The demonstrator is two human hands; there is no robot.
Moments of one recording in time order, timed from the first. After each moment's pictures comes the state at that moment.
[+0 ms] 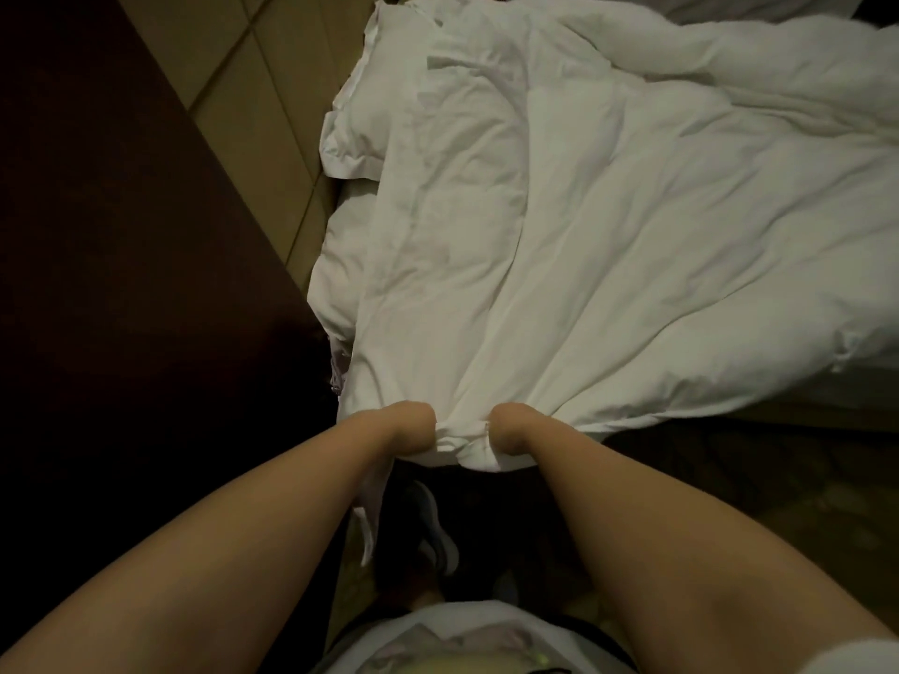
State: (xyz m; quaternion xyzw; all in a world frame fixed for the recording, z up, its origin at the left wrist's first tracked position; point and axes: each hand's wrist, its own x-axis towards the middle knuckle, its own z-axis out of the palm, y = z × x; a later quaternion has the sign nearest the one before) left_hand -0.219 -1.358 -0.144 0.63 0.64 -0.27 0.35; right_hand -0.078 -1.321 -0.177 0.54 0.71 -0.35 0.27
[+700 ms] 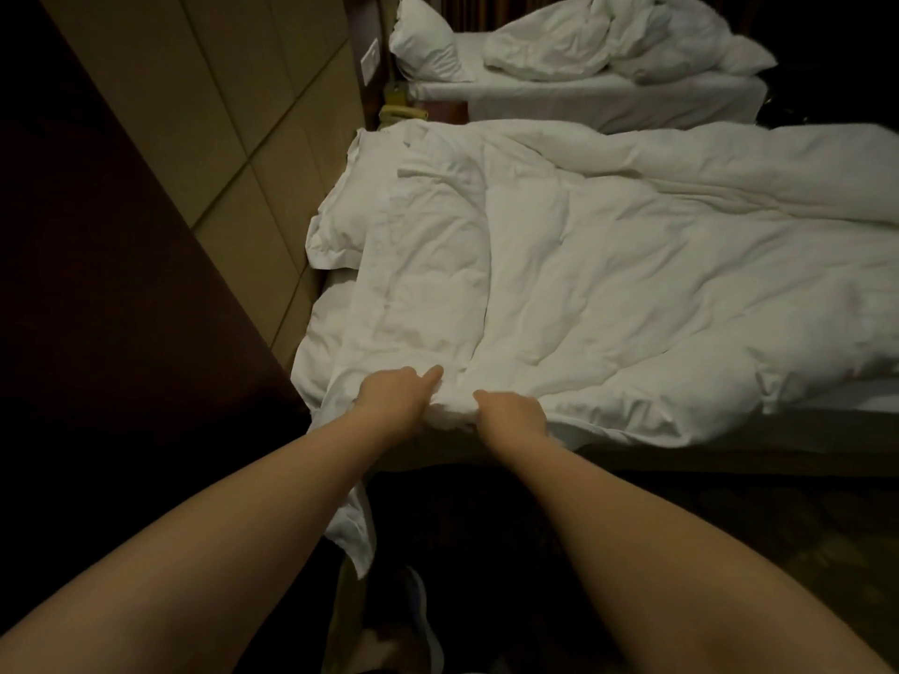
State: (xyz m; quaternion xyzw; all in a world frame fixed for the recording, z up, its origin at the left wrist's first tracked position) left_hand -0.191 -1.318 -0.056 0.74 0.65 -0.18 0.07; right_hand -0.038 -1.300 -0.093 0.56 0.81 -0.16 0.07
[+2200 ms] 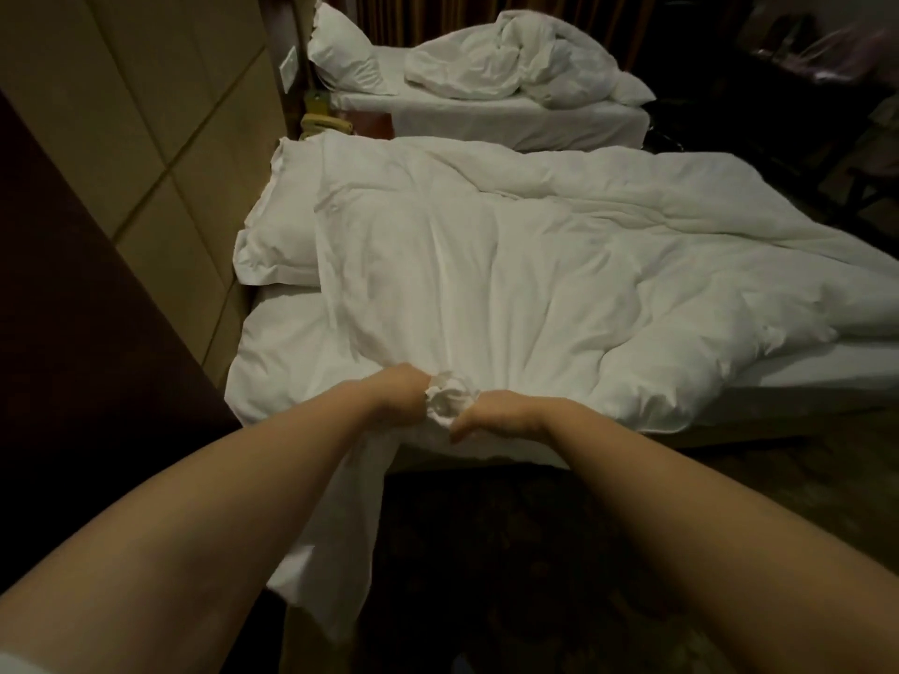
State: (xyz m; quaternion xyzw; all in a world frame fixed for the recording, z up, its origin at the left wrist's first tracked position) left_hand -0.157 -1.296 -0.029 0.82 0.53 -0.12 0.17; right_hand -0.005 -1.324 0.003 0.59 0.66 -0.46 0.06
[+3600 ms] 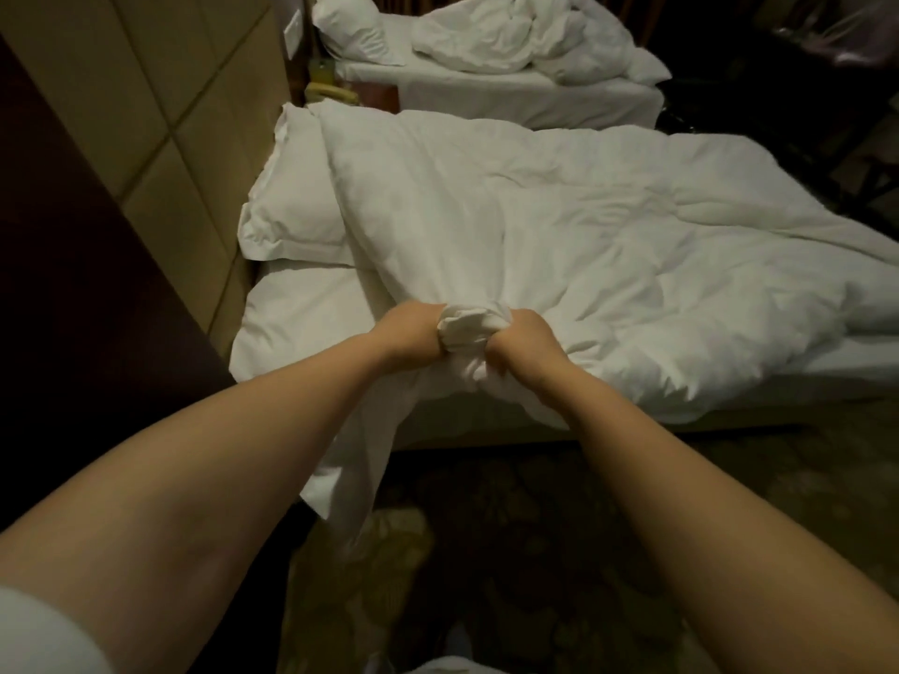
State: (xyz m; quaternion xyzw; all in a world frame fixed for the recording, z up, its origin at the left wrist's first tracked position) left_hand -0.158 -1.290 -0.006 0.77 0.61 0.04 0.20; right_hand -0.017 -1.319 0.026 0.67 0.63 -0.34 -0.17
